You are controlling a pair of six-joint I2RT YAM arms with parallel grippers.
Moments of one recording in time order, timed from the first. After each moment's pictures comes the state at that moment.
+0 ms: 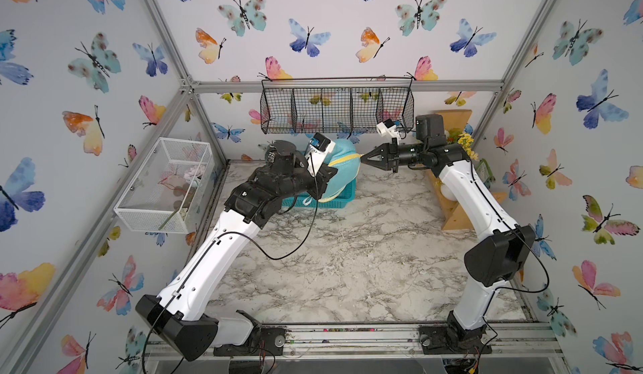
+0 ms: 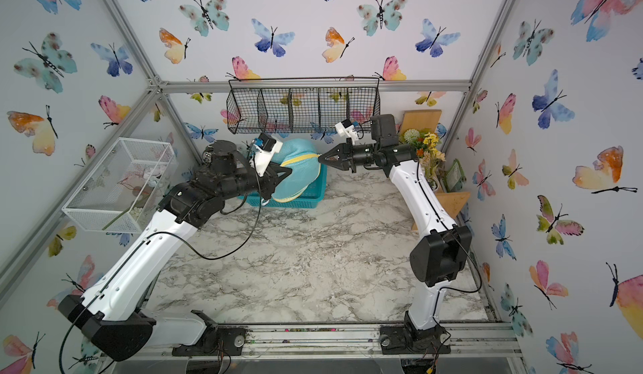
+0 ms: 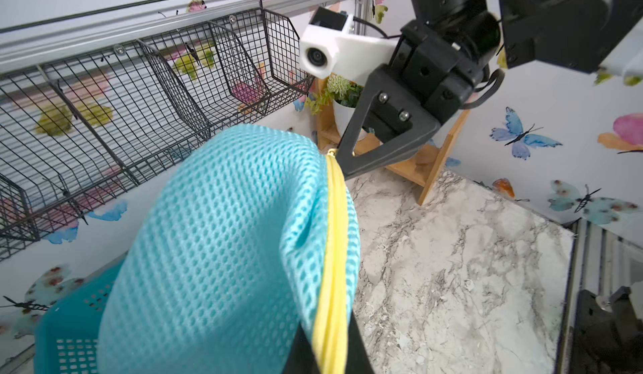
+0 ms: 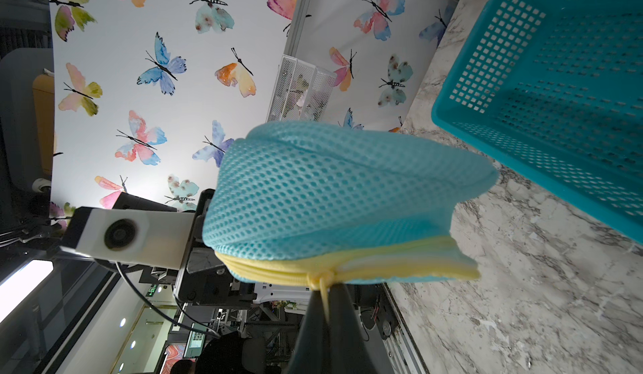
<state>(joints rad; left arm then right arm) -0.53 1.34 1.59 -0.58 0.33 0.07 0.32 1.85 1.95 -0.65 -1.19 0.67</state>
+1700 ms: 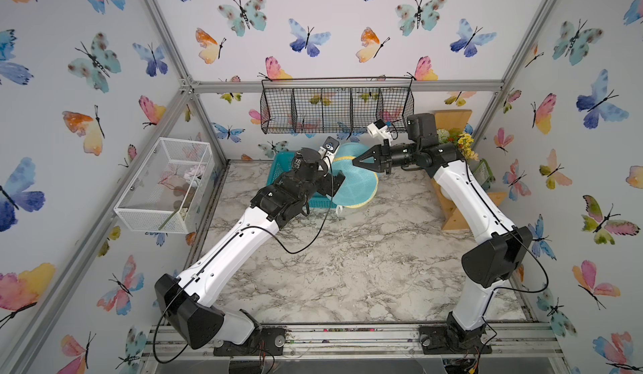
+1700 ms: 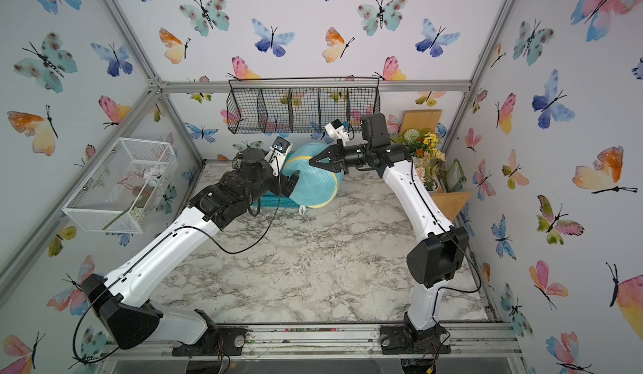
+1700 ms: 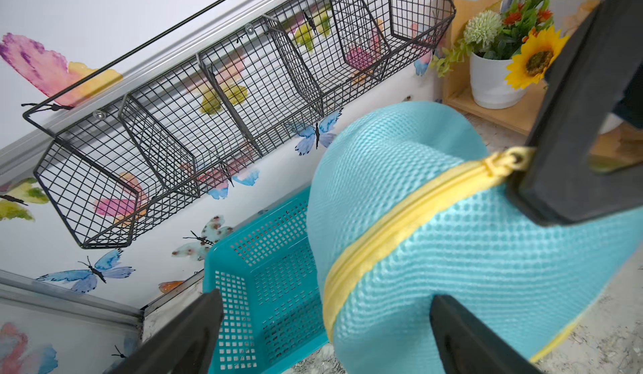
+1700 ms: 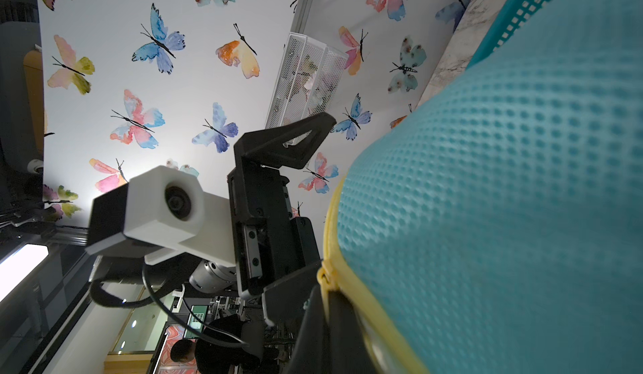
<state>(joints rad) -0.69 1.42 1.53 -0.47 -0.26 0.21 0.41 1.85 2.01 -0.69 -1.18 0.66</state>
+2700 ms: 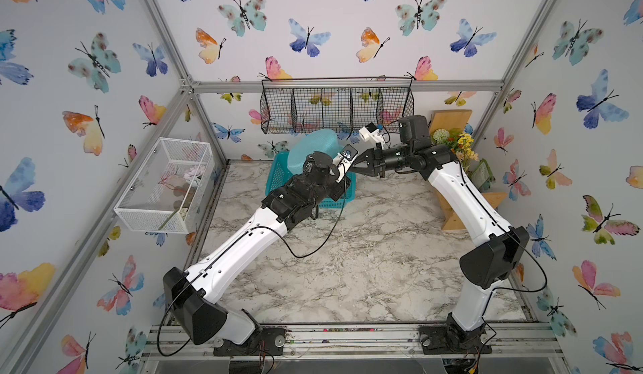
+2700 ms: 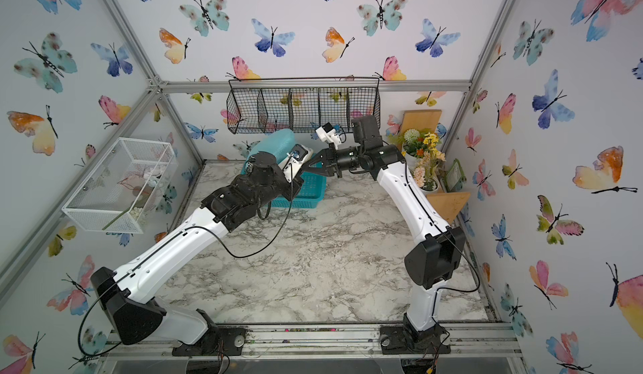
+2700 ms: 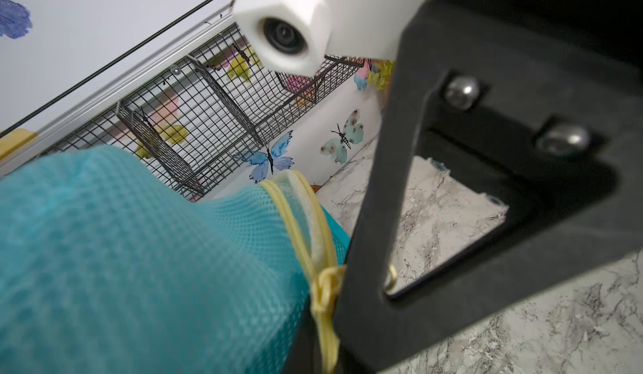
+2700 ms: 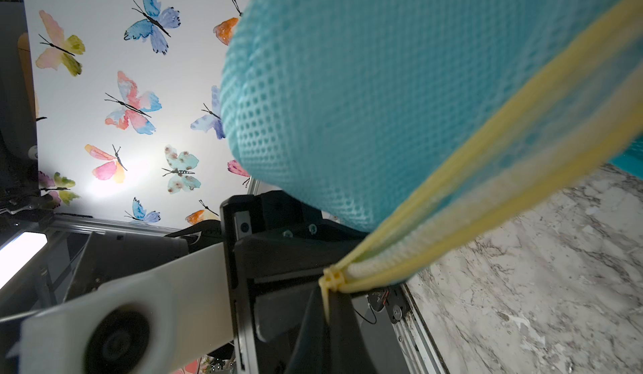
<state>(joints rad) -0.74 1.46 1.53 -0.42 -0.16 0.29 0.45 1.85 2.02 -0.71 -1.17 0.66</state>
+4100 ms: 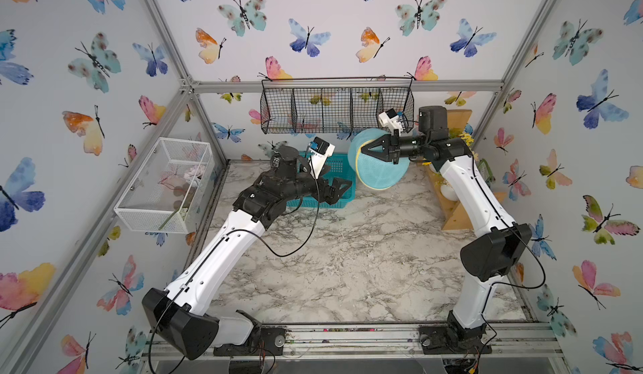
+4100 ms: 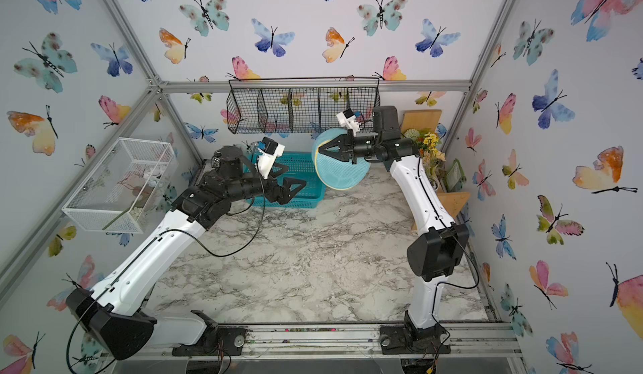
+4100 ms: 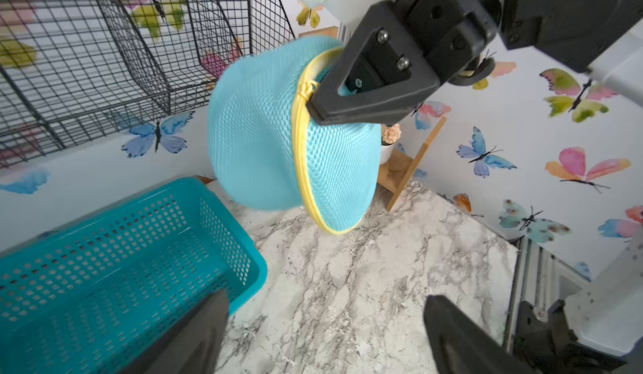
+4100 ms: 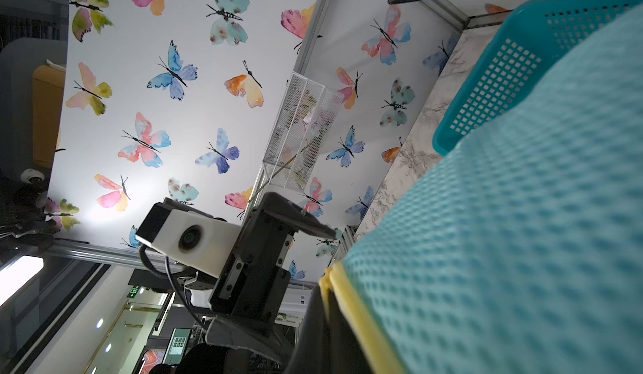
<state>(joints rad) -0.54 1.36 1.47 -0.45 0.42 -0.07 0.34 1.88 2.08 -0.65 -1.19 0.68</state>
